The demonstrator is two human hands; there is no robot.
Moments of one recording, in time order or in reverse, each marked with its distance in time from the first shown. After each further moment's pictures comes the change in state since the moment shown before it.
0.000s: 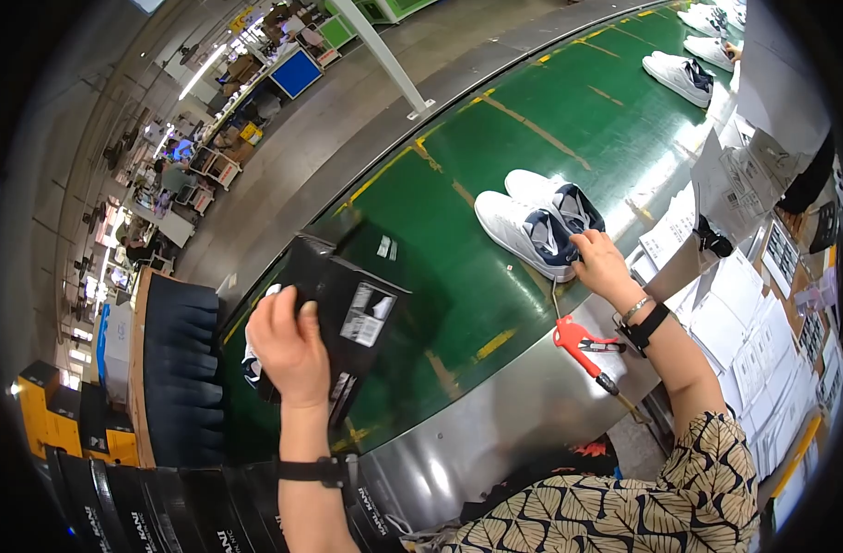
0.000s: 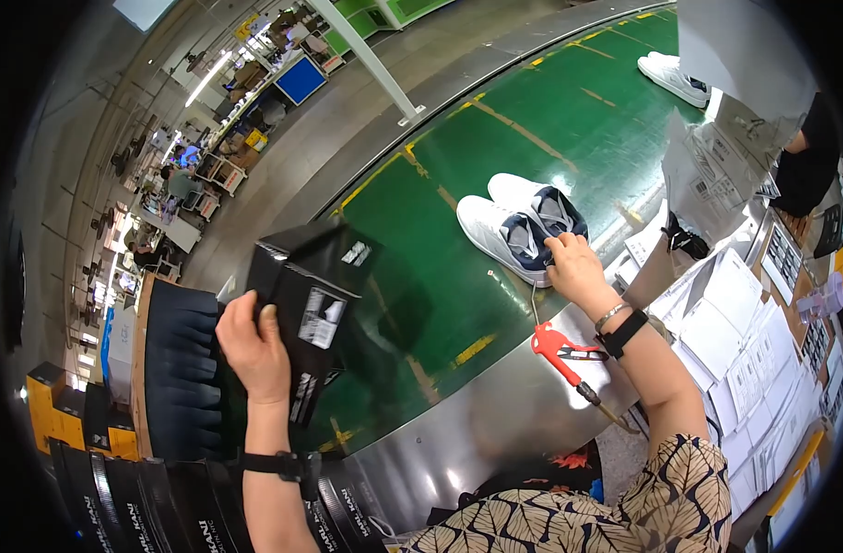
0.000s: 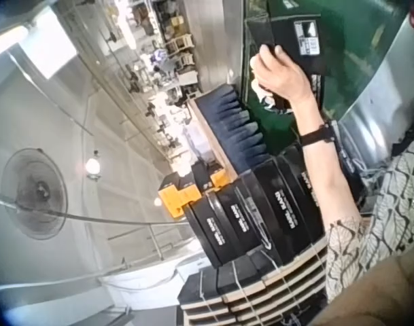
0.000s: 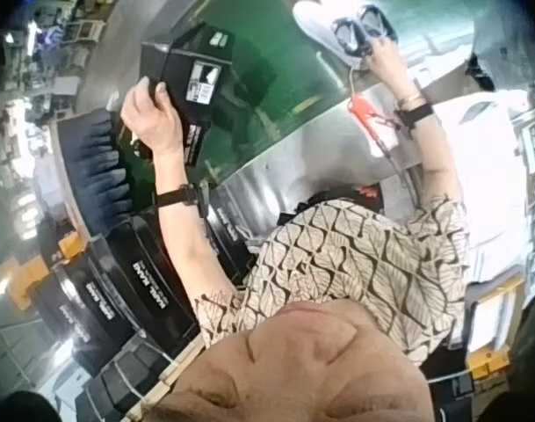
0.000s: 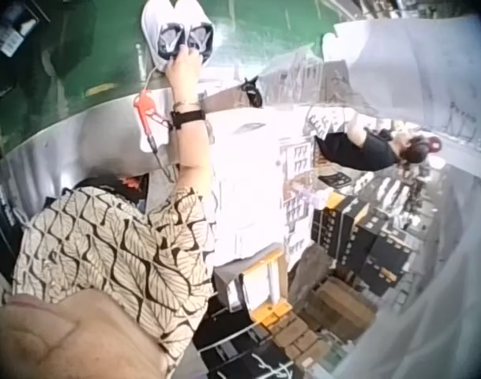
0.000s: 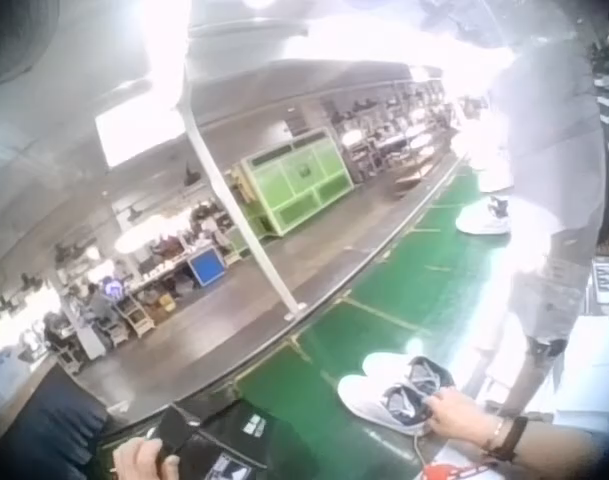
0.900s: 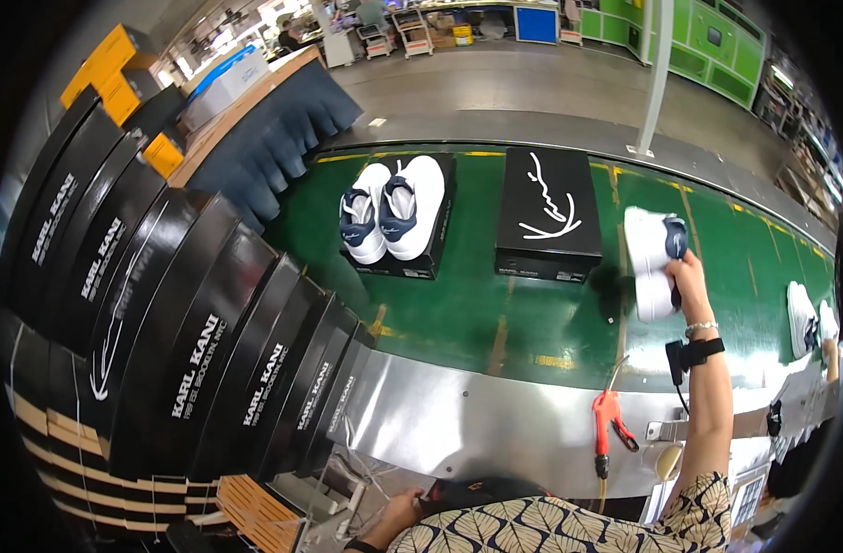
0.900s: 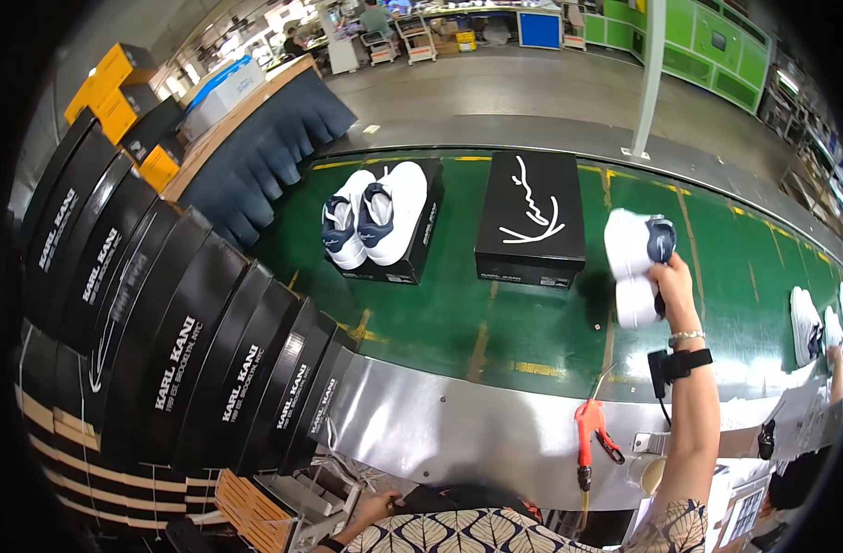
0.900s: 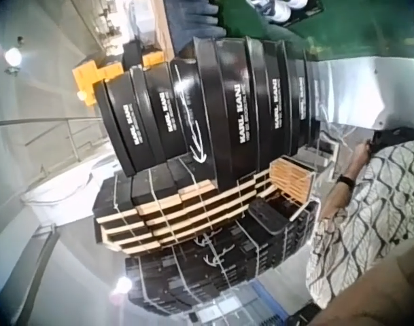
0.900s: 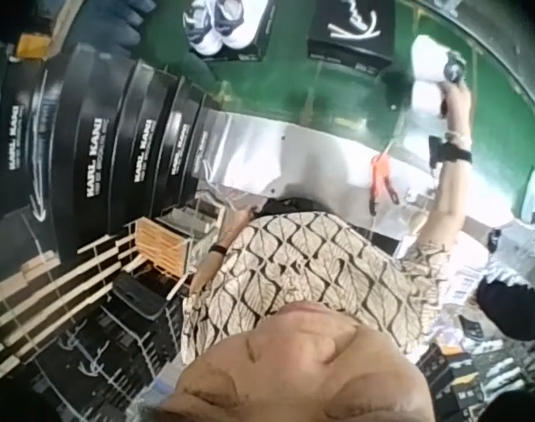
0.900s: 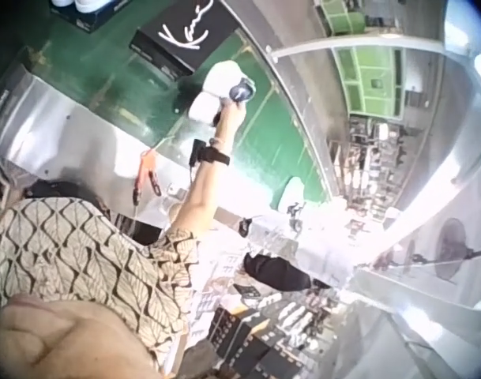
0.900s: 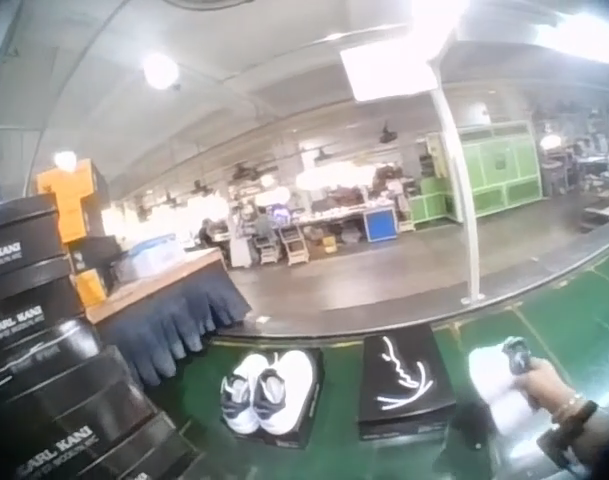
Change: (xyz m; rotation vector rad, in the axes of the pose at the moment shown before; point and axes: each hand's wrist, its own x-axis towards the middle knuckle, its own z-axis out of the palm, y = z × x) left_hand -0.465 0.197 -0.128 -0.551 -1.096 -1.460; right_hand 0.143 -0.106 0.007 0.853 -0.383 0.185
